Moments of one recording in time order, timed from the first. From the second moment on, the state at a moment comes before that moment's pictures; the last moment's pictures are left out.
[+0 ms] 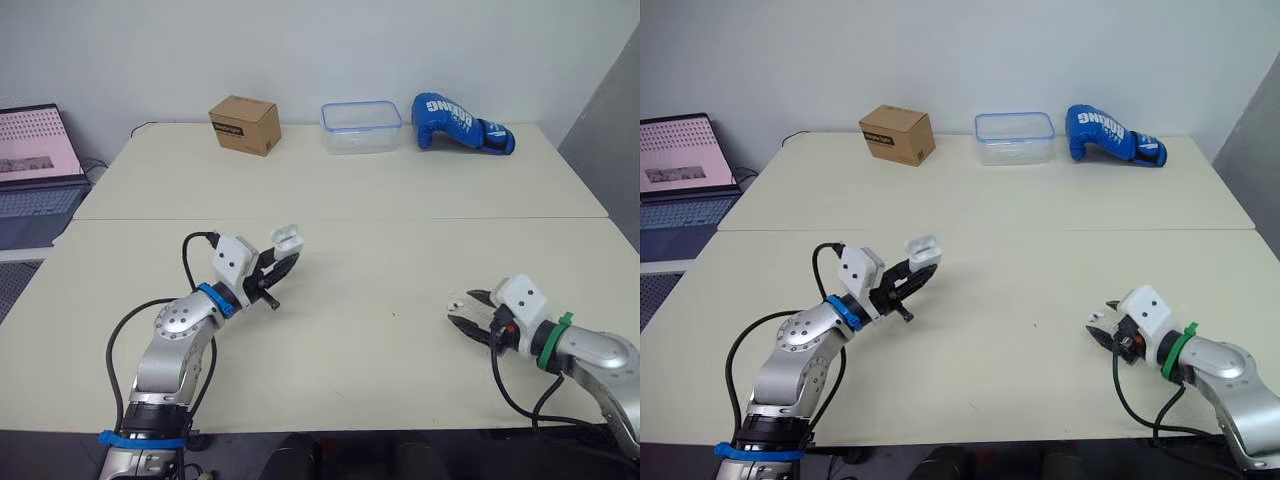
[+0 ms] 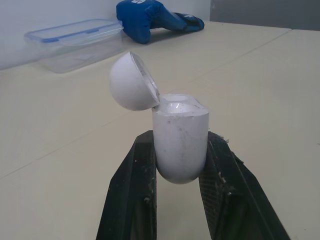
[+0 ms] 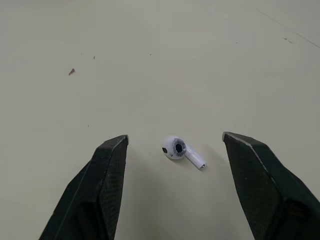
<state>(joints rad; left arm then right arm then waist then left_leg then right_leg) -0.24 0.42 0.05 -0.05 -0.29 0.15 -0.69 0.03 -0.80 -0.05 -0.30 0.28 0.40 0.72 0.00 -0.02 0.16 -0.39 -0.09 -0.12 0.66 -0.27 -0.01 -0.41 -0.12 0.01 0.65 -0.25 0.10</state>
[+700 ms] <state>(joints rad) -0.27 0.39 0.03 -0.06 -0.29 0.17 -0.71 -0.23 -0.80 0.07 0.09 0.21 0.22 1.01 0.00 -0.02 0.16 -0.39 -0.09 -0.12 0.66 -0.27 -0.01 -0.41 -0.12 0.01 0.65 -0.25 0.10</state>
